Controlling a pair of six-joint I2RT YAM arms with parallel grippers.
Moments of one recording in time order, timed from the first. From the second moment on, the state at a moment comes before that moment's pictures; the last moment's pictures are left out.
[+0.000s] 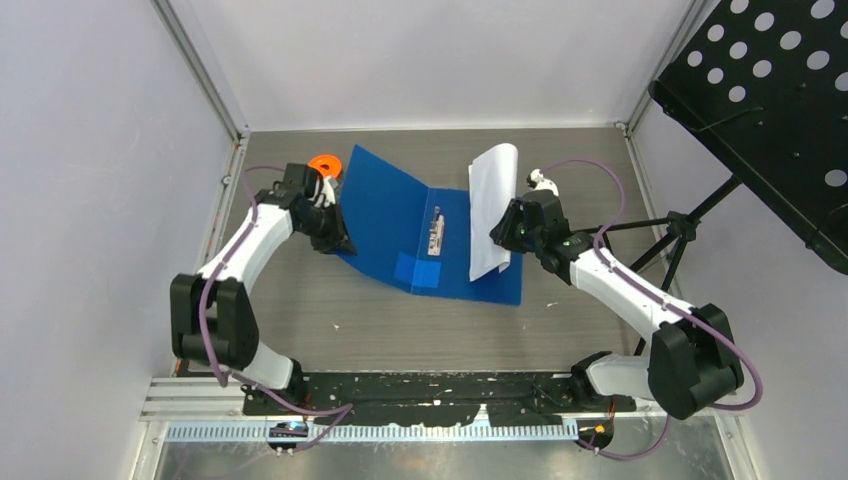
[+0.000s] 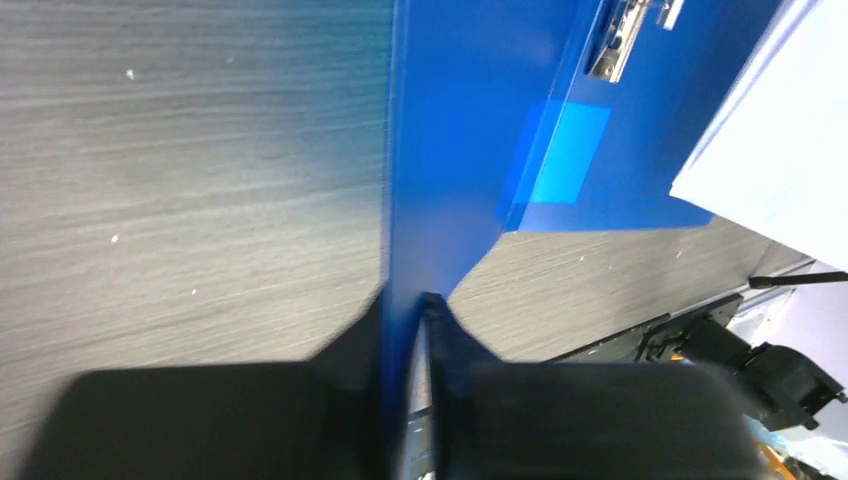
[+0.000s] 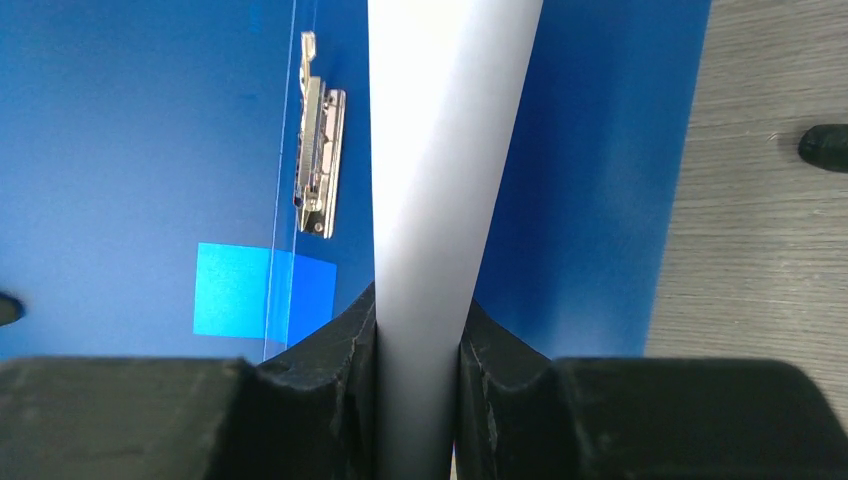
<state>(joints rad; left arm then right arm) -0.15 1.55 1.17 -0.79 0.38 -0.38 0.43 1.25 0.80 -0.19 0.06 0.62</state>
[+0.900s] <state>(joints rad) -0.22 0.98 0.71 -0.80 0.36 -0.51 0.56 1.36 0.74 -0.07 -0.11 0.71</state>
